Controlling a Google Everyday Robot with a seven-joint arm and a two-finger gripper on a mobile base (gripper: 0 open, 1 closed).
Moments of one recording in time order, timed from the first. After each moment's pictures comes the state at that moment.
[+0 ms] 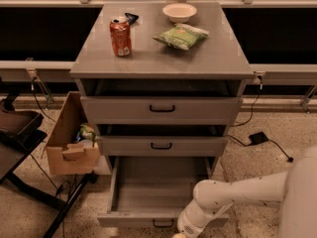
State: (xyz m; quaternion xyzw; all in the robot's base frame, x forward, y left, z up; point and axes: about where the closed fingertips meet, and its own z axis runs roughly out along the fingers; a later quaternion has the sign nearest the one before) arm 0.344 -0.063 0.362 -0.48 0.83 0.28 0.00
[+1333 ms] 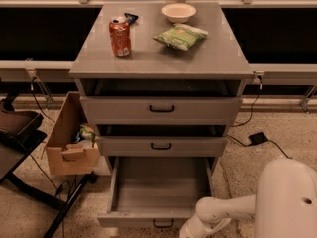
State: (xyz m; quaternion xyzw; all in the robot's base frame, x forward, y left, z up) arm 0.340 -0.070 0.226 -0.45 0.84 0.31 0.00
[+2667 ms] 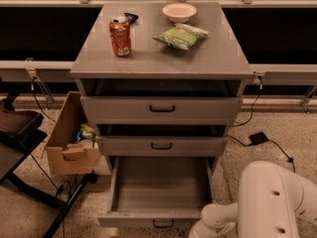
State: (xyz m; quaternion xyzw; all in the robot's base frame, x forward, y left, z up) arm 0.368 -0.130 0.136 -0.43 0.87 0.24 0.01
